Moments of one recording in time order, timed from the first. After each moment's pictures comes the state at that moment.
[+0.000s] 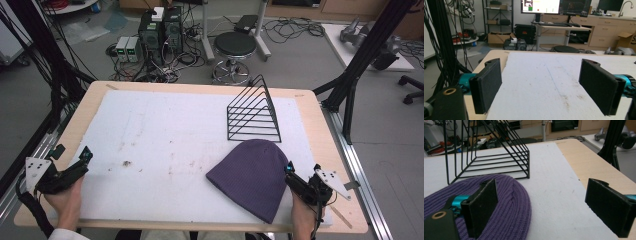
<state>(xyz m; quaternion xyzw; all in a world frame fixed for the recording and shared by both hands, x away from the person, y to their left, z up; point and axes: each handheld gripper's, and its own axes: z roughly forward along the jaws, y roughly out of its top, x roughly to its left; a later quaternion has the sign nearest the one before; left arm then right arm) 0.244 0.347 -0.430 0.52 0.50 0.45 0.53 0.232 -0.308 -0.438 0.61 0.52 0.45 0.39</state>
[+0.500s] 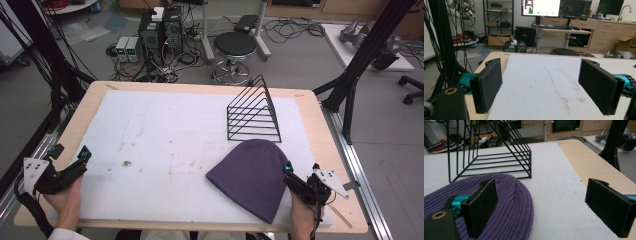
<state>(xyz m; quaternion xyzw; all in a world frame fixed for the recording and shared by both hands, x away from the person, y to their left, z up) 0.243 0.349 -0.430 0.51 0.50 0.45 0.54 0.233 -0.306 -0.438 0.60 0.53 0.44 0.39</state>
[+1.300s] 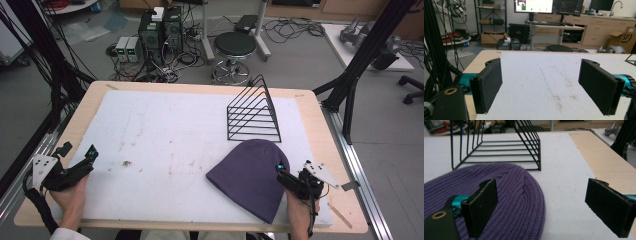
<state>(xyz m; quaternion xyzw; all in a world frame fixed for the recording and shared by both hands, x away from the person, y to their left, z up) 0.253 0.340 -0.433 0.53 0.49 0.44 0.54 0.250 -0.294 -0.439 0.59 0.58 0.41 0.38</state>
